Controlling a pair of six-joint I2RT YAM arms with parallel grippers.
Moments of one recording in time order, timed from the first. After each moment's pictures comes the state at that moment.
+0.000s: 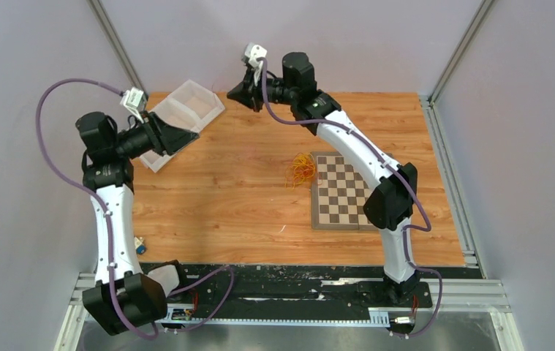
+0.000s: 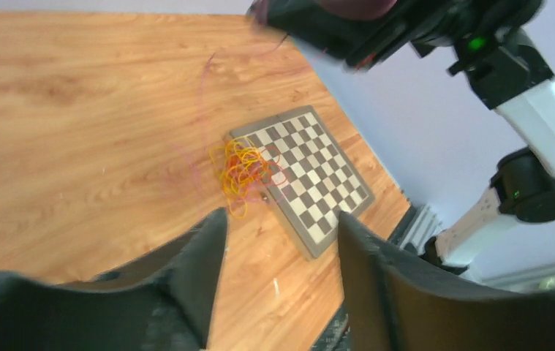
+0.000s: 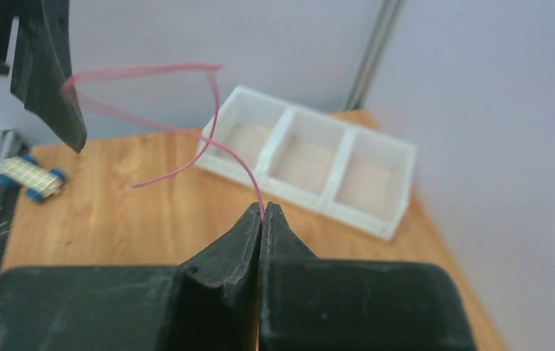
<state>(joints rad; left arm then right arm) 0.28 1.10 1.14 -0.19 1.16 -0.48 0.66 2.06 2.11 -0.14 -0.66 -0.13</state>
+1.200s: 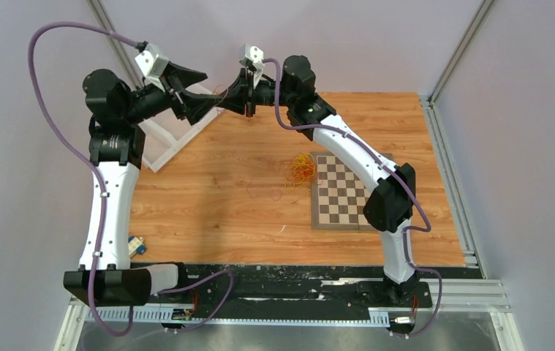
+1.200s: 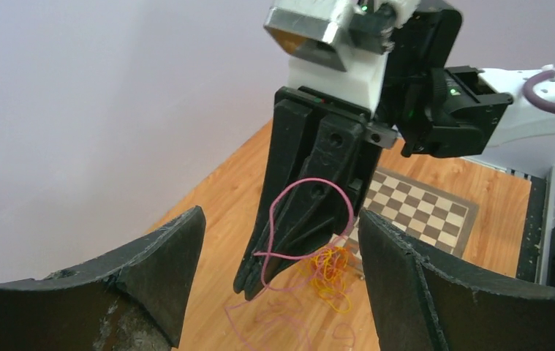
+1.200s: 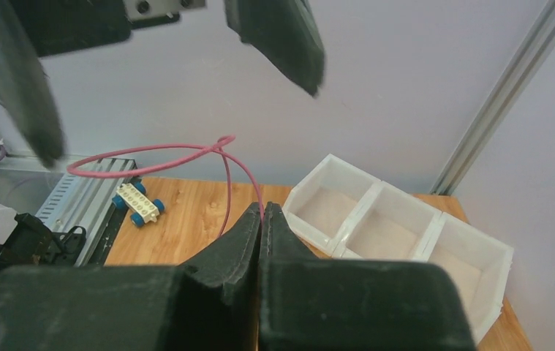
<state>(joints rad) 0.04 1.22 1.51 -0.08 1.04 -0.11 0.69 2.06 2.11 0.15 -0.88 0.06</state>
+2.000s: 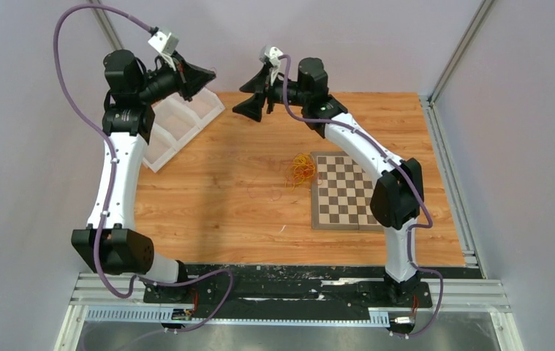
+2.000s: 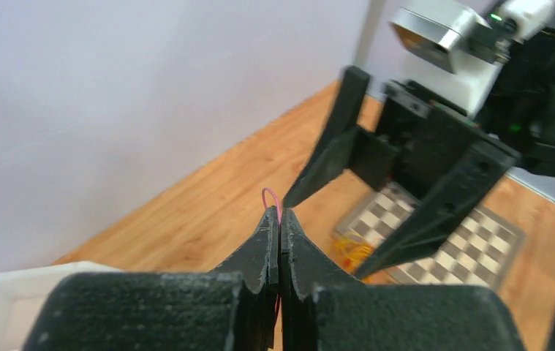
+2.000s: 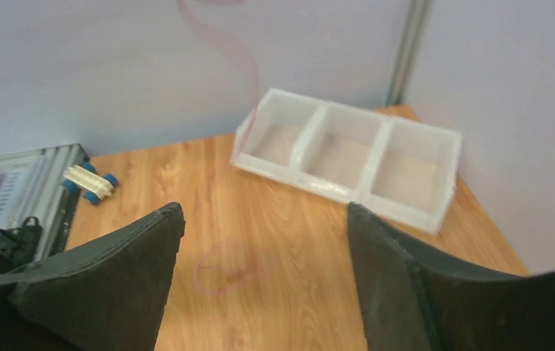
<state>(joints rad) 0.02 1.44 1.64 -0.20 0.90 -0.08 0.59 2.04 1.97 0.15 -0.82 0.08</state>
